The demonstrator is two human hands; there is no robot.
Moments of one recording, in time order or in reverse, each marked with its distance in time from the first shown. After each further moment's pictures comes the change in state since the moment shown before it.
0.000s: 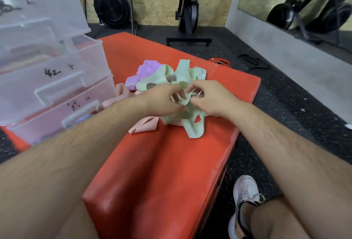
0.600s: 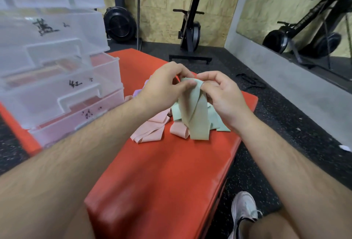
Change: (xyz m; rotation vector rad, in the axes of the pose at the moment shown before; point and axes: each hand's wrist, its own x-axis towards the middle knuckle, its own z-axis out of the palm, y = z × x) left_hand -0.034 0.041 -0.057 -0.283 0.532 0.192; right_hand -0.031 -0.055 -0.034 0.869 0.268 0.000
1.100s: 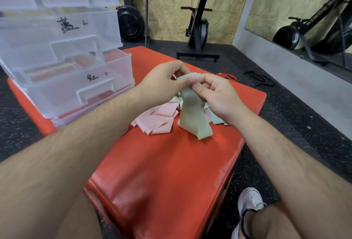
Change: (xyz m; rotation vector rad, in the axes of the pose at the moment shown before) left_hand -0.020 0.006 -0.028 -0.084 -0.110 -0.110; right_hand -0.012 0.001 0.023 -0.146 -0.208 -0.091
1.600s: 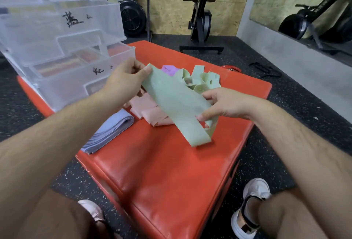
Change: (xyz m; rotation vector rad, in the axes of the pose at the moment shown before) left_hand -0.038 -0.045 -0.048 -0.173 0.274 -0.386; right_hand -0.008 0.020 -0.024 -0.215 -0.483 0.377
